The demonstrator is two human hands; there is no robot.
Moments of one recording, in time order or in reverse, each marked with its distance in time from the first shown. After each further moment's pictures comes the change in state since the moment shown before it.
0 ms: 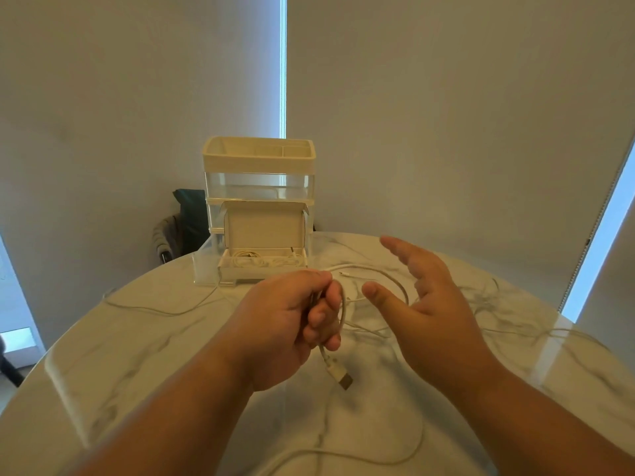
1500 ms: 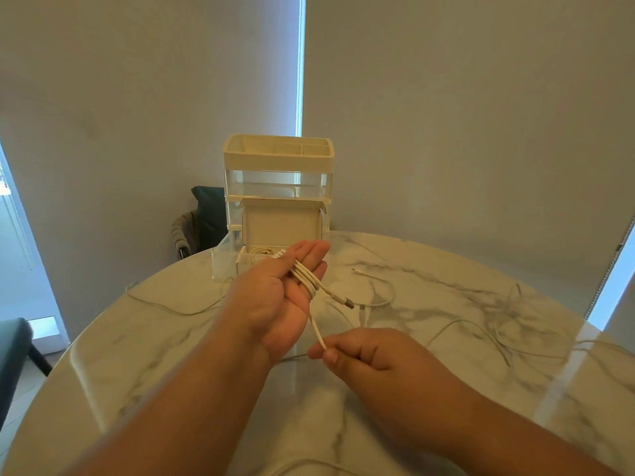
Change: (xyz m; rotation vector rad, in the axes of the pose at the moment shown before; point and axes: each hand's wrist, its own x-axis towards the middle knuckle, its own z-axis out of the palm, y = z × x) left_hand 0.015 0.005 -0.024 -0.534 0.416 0.174; right_hand -0.028 -0.029 0.031 0.035 -0.606 0.107
